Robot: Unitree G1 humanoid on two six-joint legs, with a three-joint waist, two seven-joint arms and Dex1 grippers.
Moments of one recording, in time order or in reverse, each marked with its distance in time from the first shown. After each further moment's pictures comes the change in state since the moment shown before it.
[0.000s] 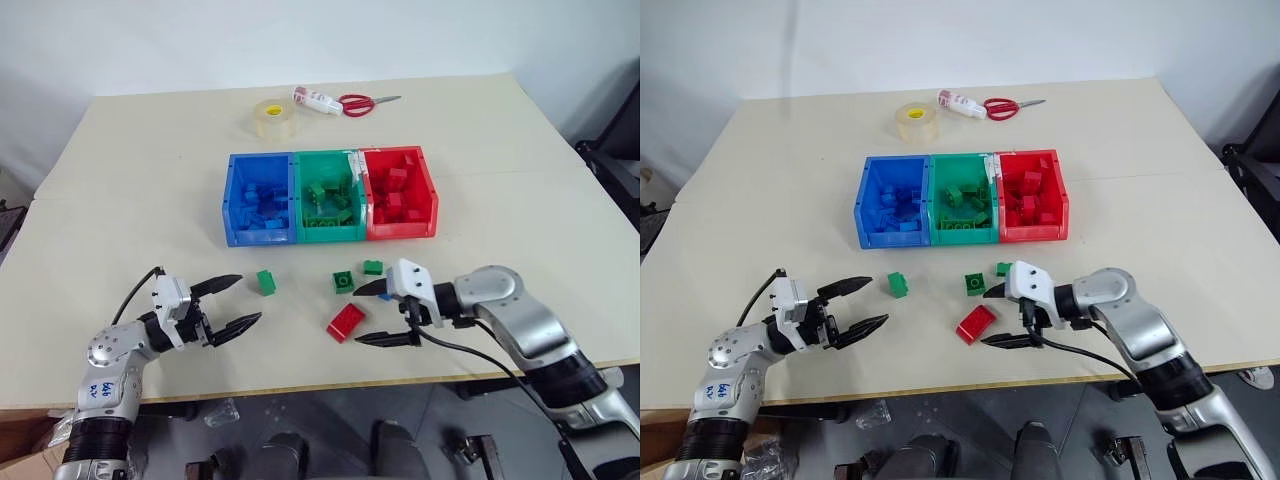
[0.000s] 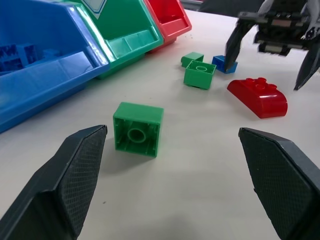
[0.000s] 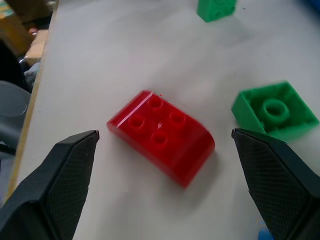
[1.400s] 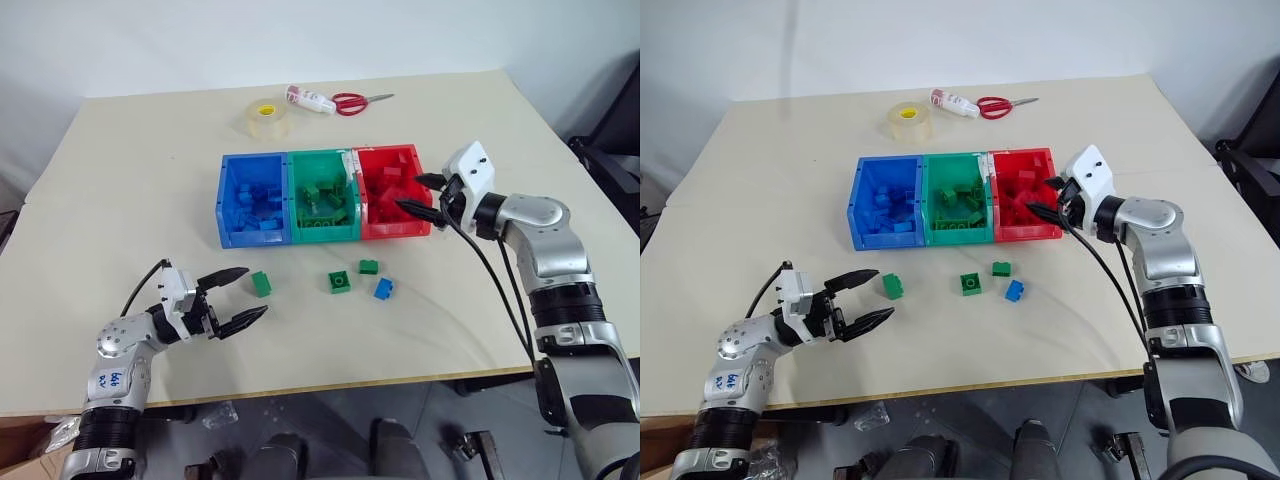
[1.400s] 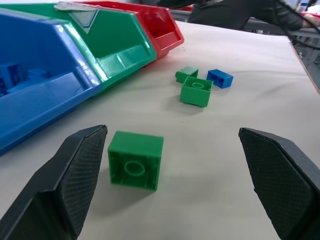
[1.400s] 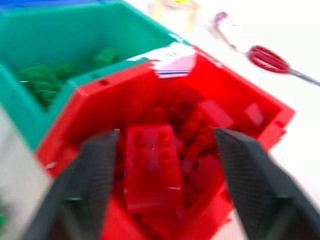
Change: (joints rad) left arm -0.069 -0.016 -0.015 0.050 -0.007 -0.005 -0.043; right arm -0.323 0.051 -0.320 0.504 -0.086 -0.157 -0.352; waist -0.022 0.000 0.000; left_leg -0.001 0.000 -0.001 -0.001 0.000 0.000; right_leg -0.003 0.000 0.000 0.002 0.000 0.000
